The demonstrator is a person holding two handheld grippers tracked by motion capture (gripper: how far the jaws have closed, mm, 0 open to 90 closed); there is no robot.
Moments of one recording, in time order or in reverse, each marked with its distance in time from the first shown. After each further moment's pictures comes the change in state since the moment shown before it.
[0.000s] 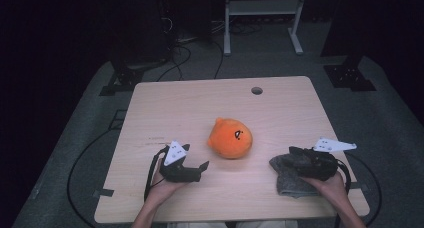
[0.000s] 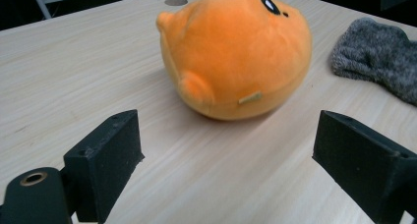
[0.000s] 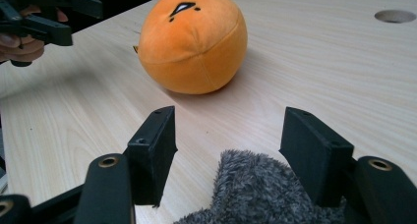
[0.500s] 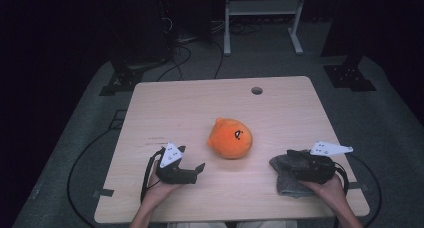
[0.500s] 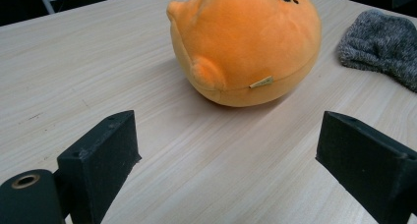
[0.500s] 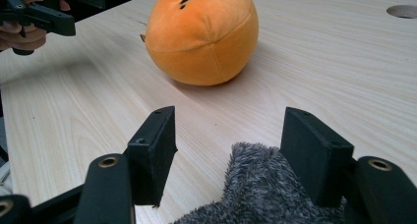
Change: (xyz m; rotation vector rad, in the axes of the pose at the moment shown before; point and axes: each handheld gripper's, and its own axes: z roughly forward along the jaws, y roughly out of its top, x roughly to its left) left arm 0.006 -0.007 0.000 0.006 0.003 -0.015; right arm 0.008 -0.004 0.003 0.013 0.001 -0.027
